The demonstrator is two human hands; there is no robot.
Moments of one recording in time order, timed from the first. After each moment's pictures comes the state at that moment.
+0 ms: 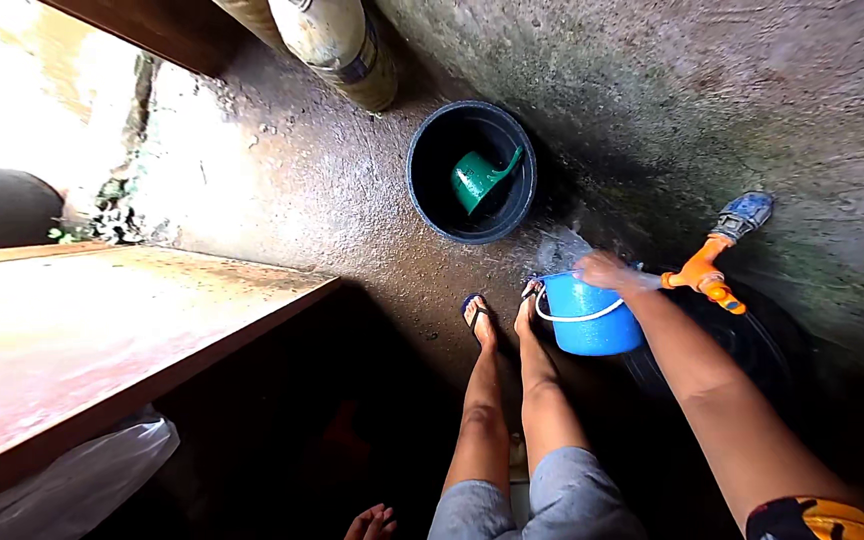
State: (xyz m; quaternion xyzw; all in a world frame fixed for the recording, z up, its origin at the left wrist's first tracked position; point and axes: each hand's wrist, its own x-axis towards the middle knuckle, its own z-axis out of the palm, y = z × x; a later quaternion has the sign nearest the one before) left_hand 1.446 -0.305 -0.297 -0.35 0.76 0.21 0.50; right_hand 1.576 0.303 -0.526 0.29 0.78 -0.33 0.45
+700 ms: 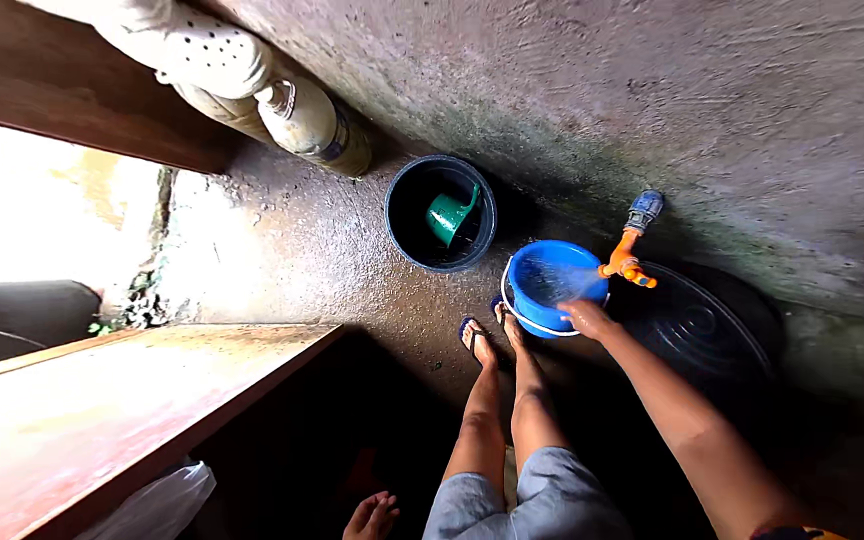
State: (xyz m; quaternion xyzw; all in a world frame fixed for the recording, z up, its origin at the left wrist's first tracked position) left_hand 1.390 -0.256 -0.294 -0.23 0.78 0.21 0.54; right_hand 1.652 0.235 -0.465 0.34 0.77 -0.39 0.38
